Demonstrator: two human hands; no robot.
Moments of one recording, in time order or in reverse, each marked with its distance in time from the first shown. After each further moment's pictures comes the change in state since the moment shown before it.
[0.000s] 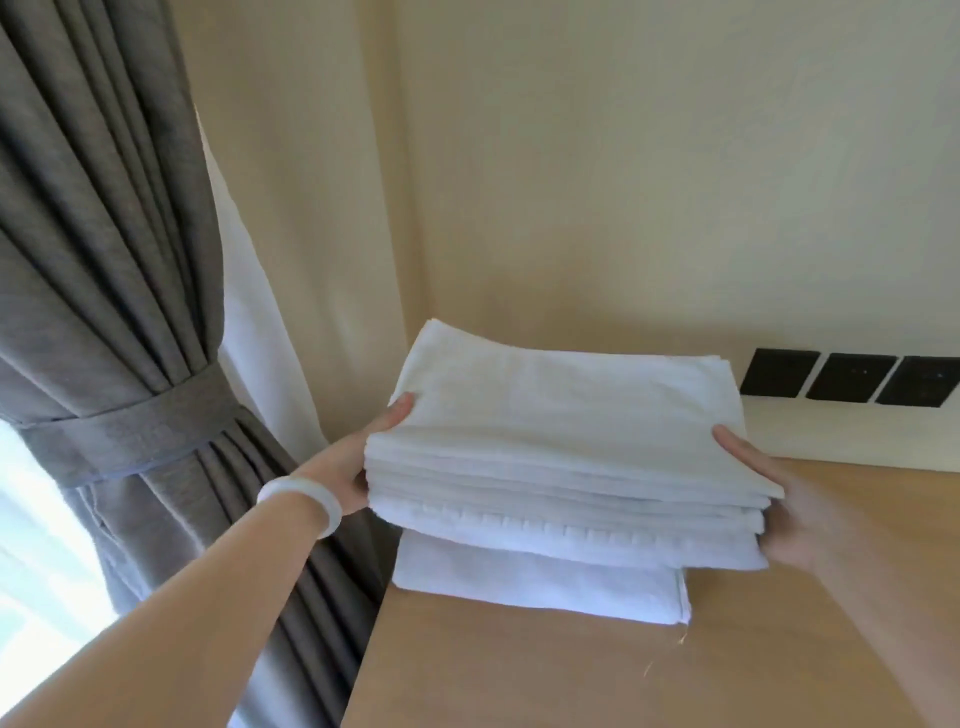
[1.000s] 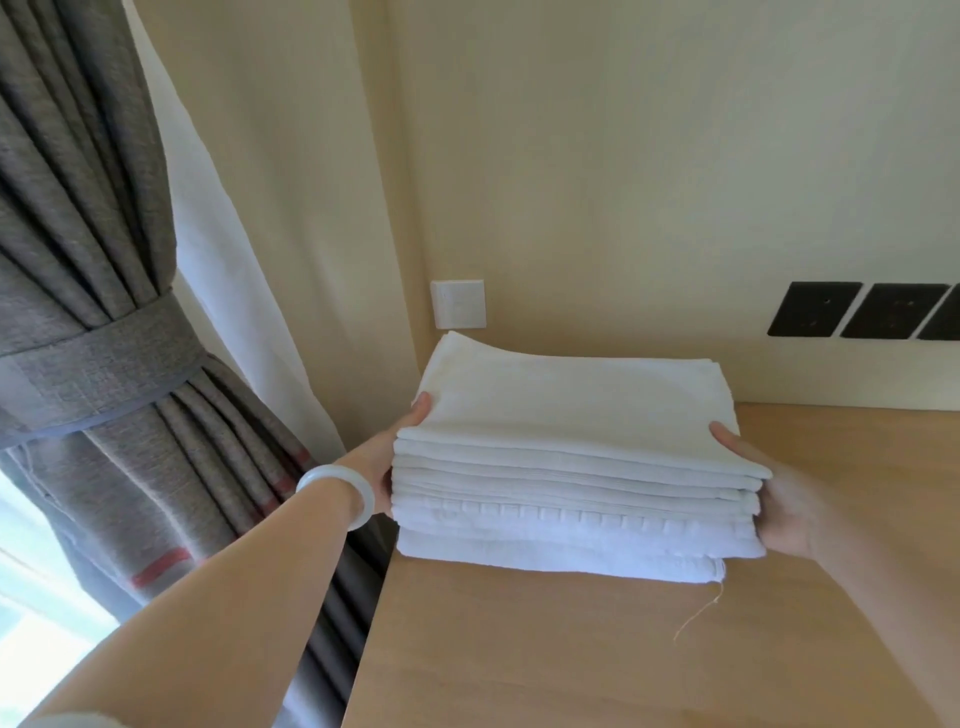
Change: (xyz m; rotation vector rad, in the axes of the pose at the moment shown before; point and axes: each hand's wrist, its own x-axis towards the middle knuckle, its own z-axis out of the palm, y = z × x) left_hand 0.061 -0.067 -0.018 0.061 0.067 -0.219; right_hand 0.052 0.091 -0.018 -0.082 -0.002 0.185
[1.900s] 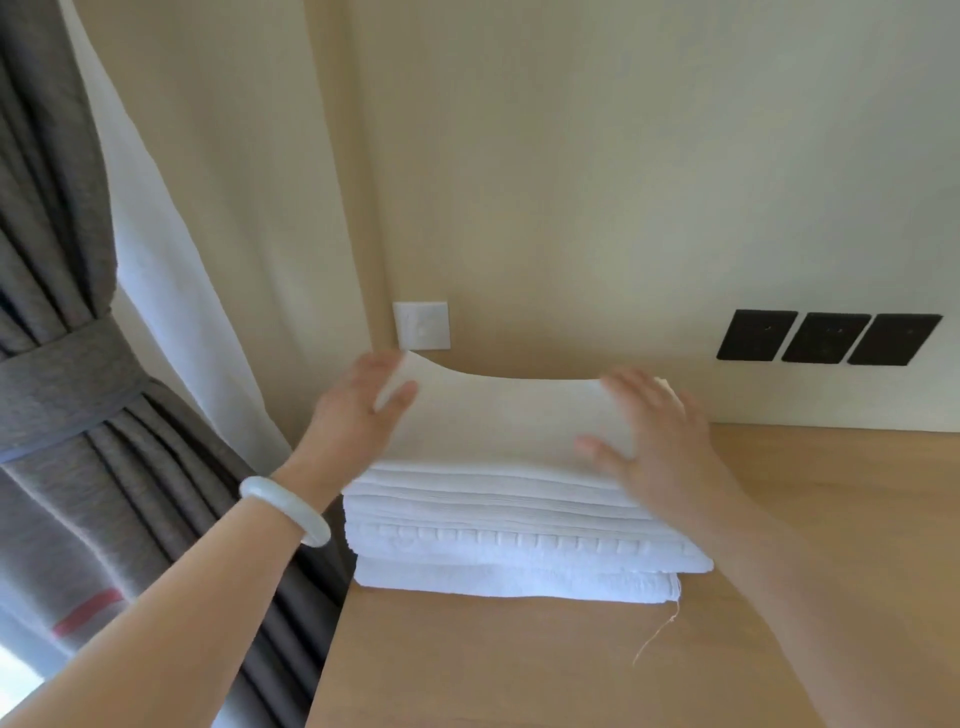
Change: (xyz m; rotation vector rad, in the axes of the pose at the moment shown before) left_hand -0.020 0.045 0.025 0.906 0.396 0.948; right_hand -0.041 -0.025 0.093 -1.527 0.457 -0.958
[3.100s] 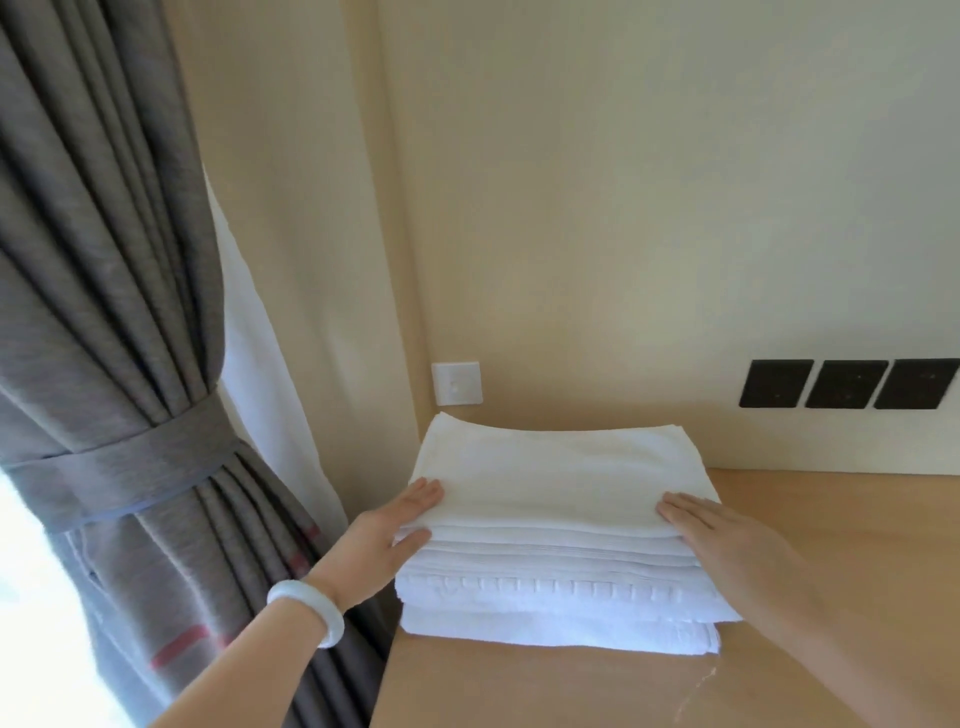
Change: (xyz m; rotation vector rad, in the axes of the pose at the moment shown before) left_hand -0.057 -0.053 -0.005 0.000 -0.351 0.106; right_hand -0.046 0.074 0.032 -0.242 0.070 -0.254
